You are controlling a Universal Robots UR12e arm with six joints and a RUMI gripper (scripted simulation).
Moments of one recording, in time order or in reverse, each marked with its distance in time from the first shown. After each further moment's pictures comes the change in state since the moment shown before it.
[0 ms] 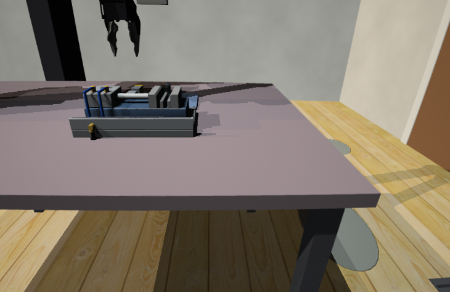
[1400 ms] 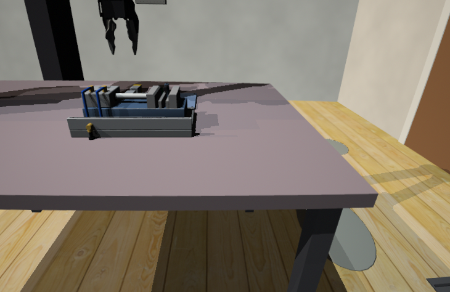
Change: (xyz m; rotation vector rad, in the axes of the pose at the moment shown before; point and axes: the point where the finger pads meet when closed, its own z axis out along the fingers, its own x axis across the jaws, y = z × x) arm 0.000 0.000 -0.005 0.000 0.000 0.000
